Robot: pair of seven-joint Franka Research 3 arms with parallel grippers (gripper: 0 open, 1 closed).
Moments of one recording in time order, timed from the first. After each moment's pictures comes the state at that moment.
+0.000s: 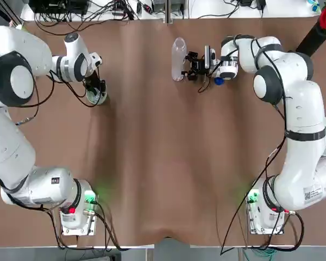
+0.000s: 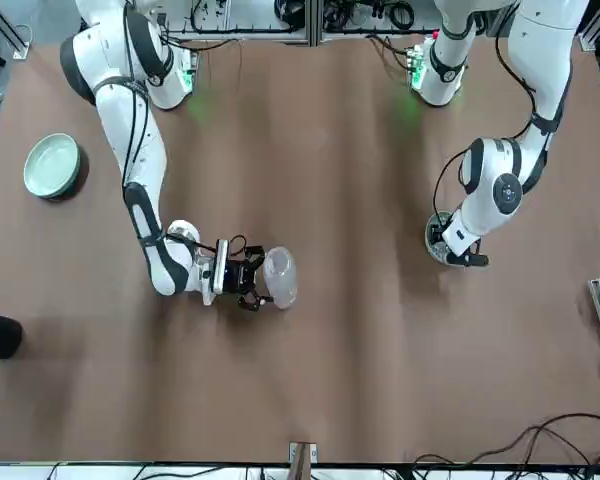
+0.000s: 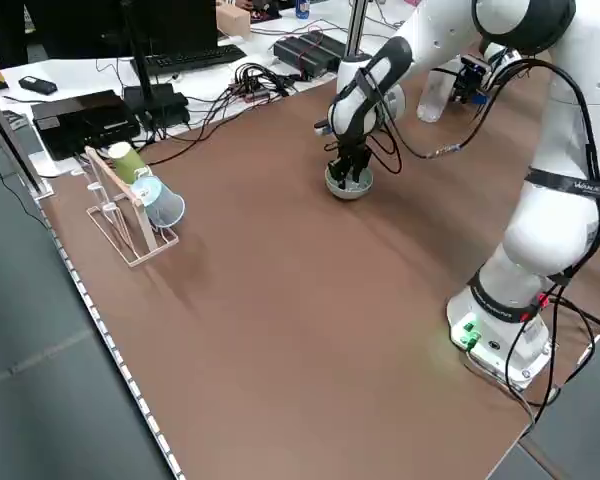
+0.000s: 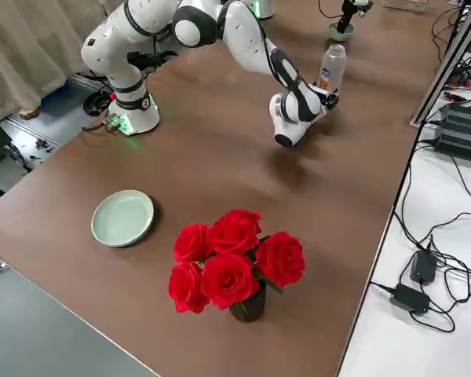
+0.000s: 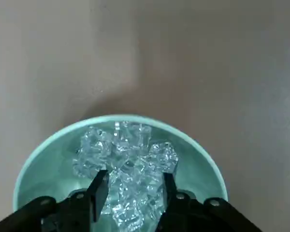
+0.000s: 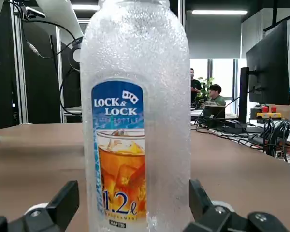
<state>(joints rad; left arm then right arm) 0.05 0.35 -0.16 -2.31 0.00 2.56 -0.04 0.30 0.97 0.01 -1.63 1.92 1.74 -2.66</state>
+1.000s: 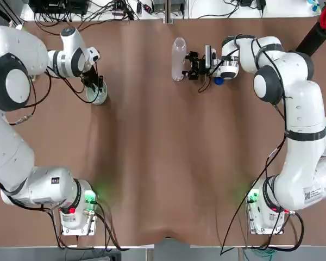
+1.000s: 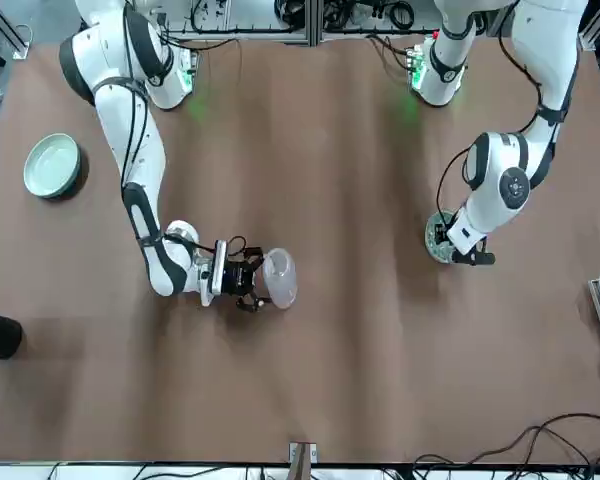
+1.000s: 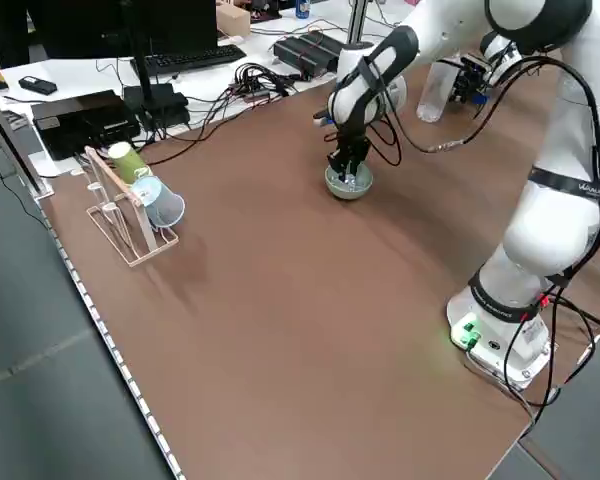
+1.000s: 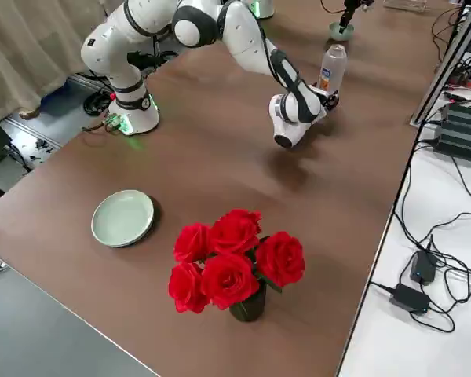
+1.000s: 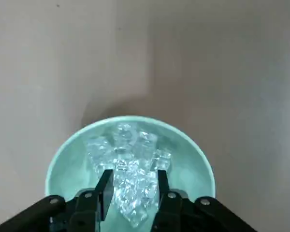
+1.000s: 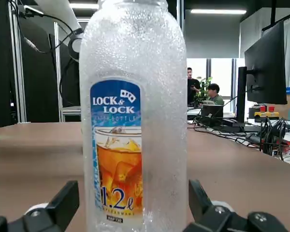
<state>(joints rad) 0.06 0.27 -0.16 -2.30 0.00 2.50 -0.06 0.30 0.97 0.01 -1.63 1.92 1.74 -2.66</state>
